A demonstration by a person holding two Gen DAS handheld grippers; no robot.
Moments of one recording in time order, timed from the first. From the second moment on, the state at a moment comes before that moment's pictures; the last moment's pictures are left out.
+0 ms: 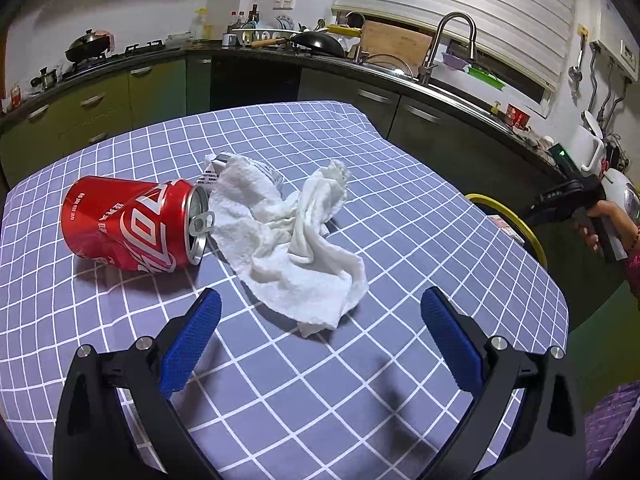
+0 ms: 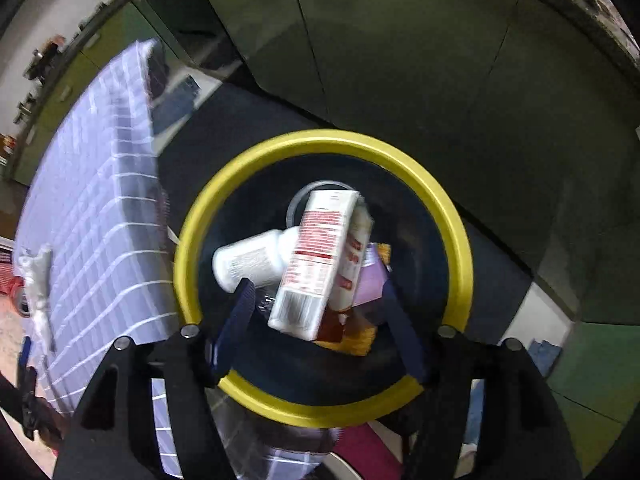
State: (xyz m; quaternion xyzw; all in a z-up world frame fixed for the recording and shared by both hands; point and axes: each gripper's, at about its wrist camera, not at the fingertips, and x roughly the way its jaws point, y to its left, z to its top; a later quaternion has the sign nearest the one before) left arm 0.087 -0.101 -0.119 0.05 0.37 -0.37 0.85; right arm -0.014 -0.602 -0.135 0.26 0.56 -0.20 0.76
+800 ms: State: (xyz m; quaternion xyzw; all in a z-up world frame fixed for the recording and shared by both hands) left arm 0.121 -0.161 -0.129 0.13 0.41 -0.33 0.84; right arm -0.021 -0.589 -0.139 0.29 0.51 -0.11 0.80
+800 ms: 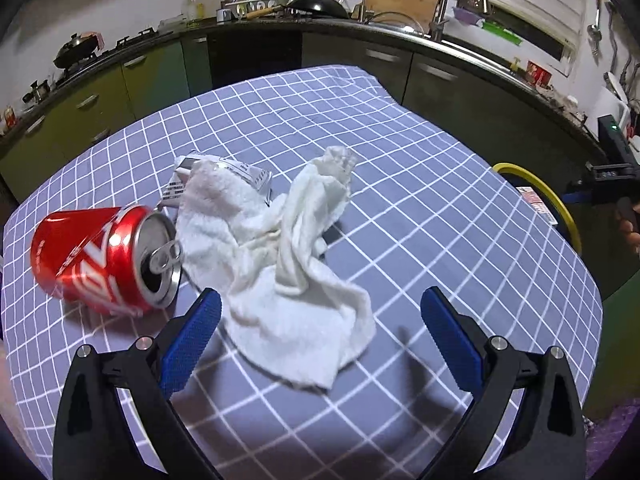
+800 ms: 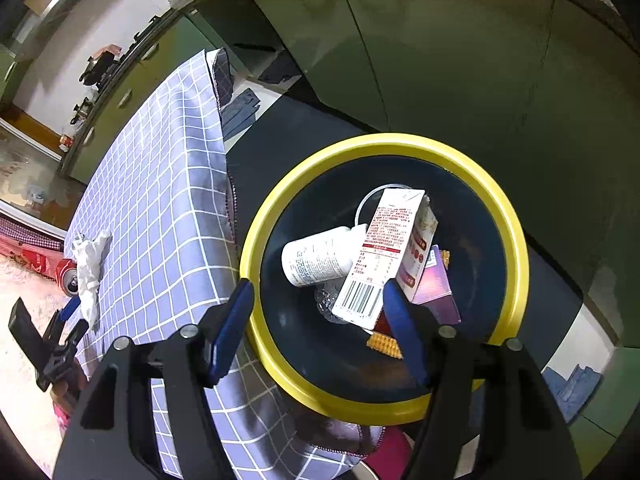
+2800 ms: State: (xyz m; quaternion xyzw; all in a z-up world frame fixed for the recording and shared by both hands) left arm 0.037 -0.217 0.038 0.16 0.31 -0.41 0.84; right arm -0.035 -0.600 -0.123 0.27 0.49 -0.11 0.82
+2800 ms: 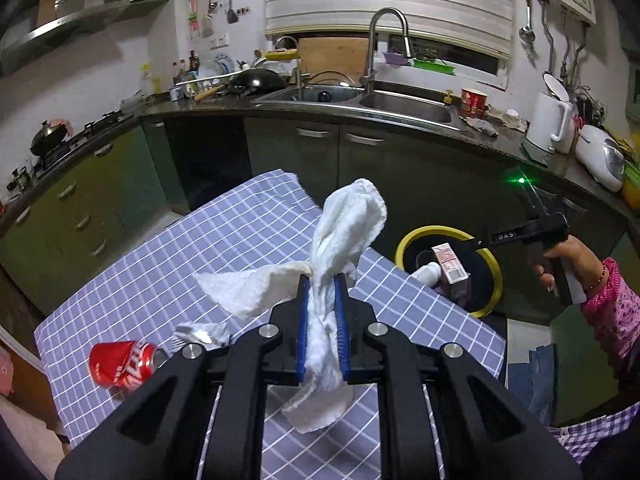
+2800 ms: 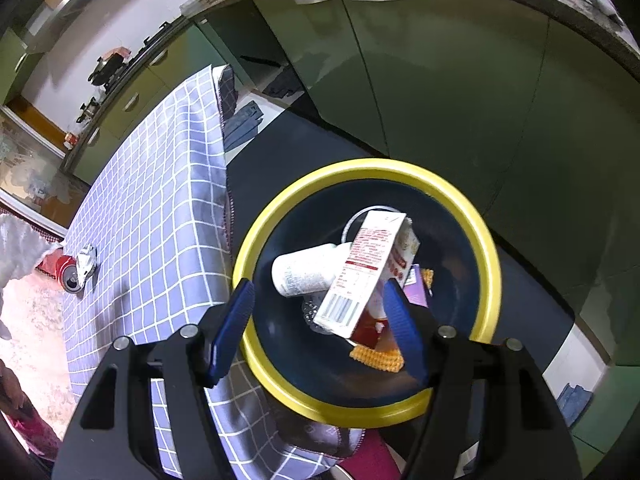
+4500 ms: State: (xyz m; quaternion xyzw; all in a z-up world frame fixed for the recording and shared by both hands) left arm 0.060 -0.276 -0.065 0.11 0.33 -0.47 0.81; right arm -0.047 -0.636 -0.118 0.26 0.50 -0.13 0.82
